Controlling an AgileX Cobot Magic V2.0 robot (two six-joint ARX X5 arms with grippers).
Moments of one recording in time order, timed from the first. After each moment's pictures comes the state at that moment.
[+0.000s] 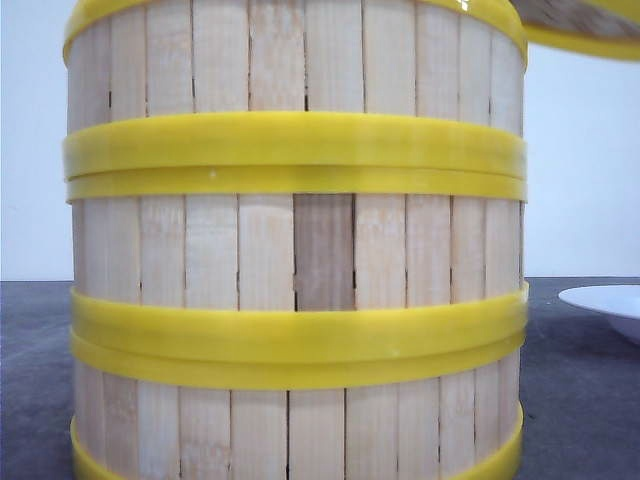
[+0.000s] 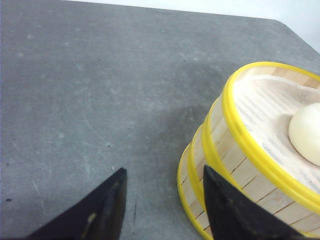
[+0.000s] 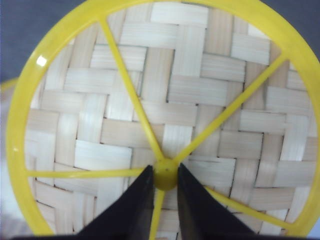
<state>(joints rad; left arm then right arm) -0.42 0.29 0.78 -0.91 0.03 -0.23 0.46 1.25 1.64 -1.19 -0.21 0.00</state>
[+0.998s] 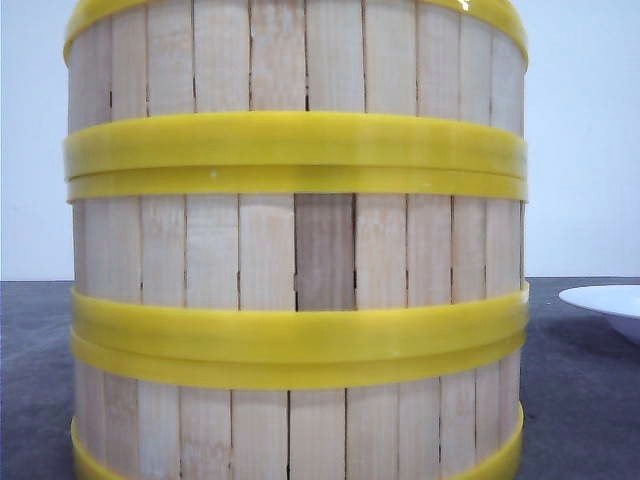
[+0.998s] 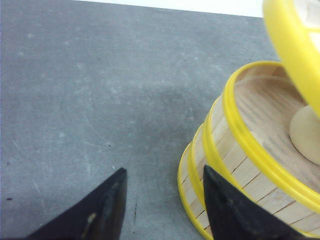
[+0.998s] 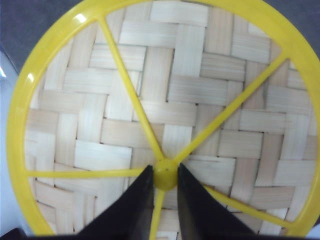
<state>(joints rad) -0.42 0.29 0.78 -0.91 0.03 -0.23 0.97 1.57 1.92 -1.35 0.00 0.02</state>
